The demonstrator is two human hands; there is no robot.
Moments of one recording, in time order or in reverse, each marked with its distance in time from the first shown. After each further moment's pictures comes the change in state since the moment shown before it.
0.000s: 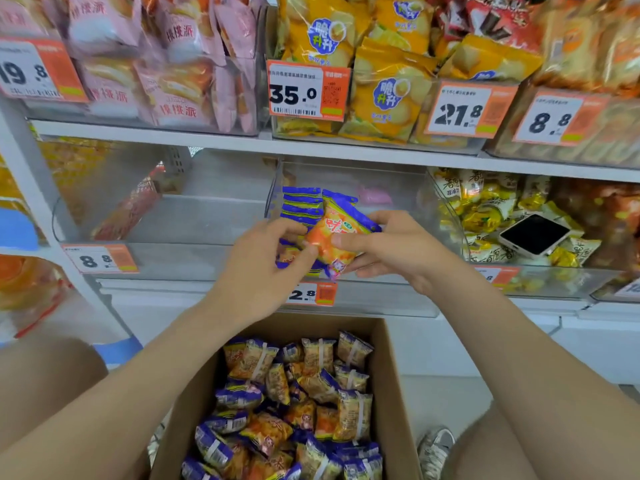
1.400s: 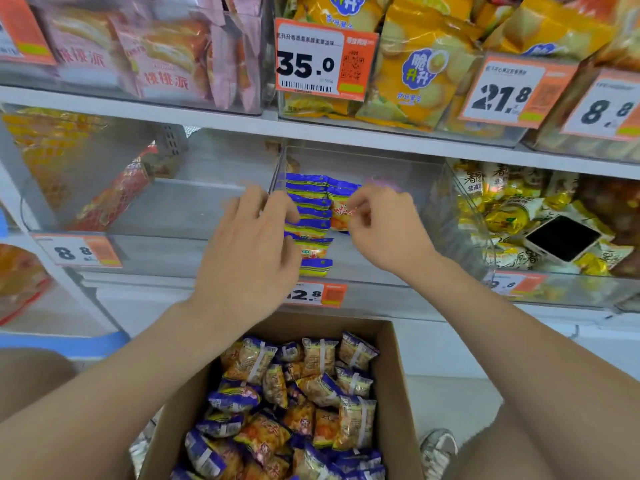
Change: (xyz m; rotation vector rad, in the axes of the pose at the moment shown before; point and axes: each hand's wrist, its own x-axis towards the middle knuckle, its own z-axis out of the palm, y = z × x) left_hand 0.014 -0.012 -0.002 0.390 0.220 0.154; right_hand 0.072 0.018 0.014 -0.806 0.396 -0.459
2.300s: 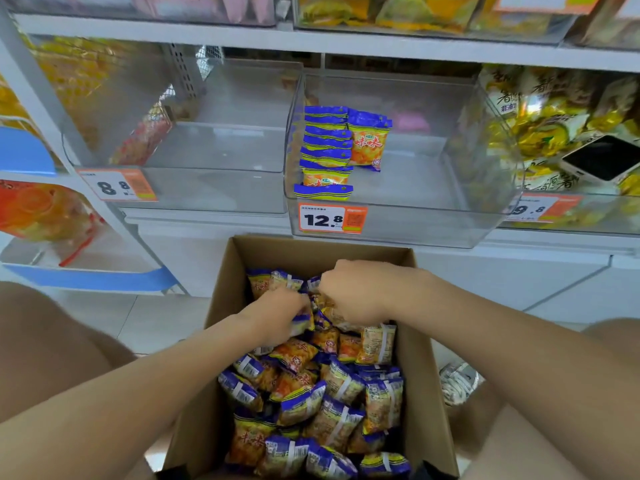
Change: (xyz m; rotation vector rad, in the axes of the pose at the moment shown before) left_hand -0.146 -0.060 0.102 0.079 -1.085 -0.013; right_hand -0.127 -0.042 0.050 -0.425 -0.983 -0.395
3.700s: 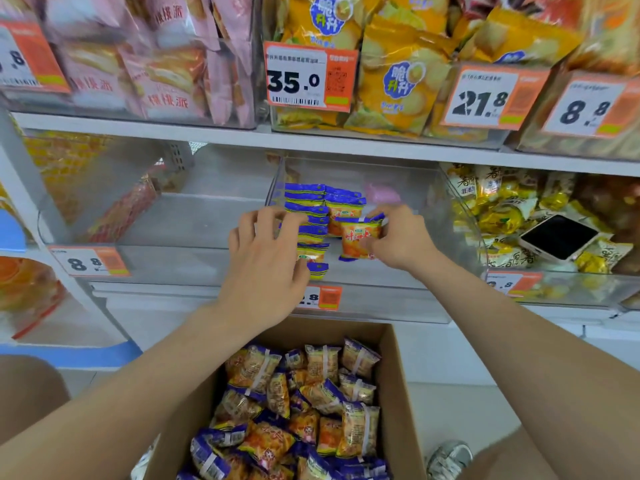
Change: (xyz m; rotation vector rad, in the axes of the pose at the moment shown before) left_hand 0.004 0.050 -0.160 0.053 0.981 -0.070; right_hand 0.012 0.147 -0.073 0.728 0.780 0.575
